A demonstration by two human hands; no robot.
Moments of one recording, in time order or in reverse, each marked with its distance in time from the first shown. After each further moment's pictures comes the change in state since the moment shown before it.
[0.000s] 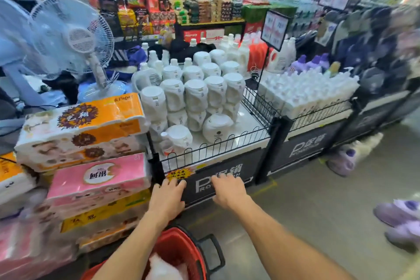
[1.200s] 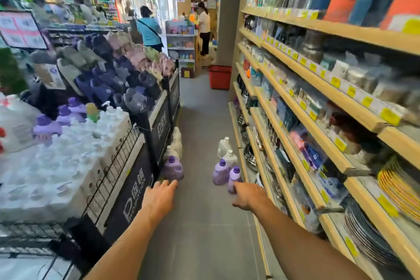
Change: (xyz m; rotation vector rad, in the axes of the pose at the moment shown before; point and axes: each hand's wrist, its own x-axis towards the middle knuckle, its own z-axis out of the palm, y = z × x) left_hand 0.331 0.647 -0.114 0.167 0.070 1.049; right_hand -0.210 0.580 -0.008 0.483 0.037 1.271
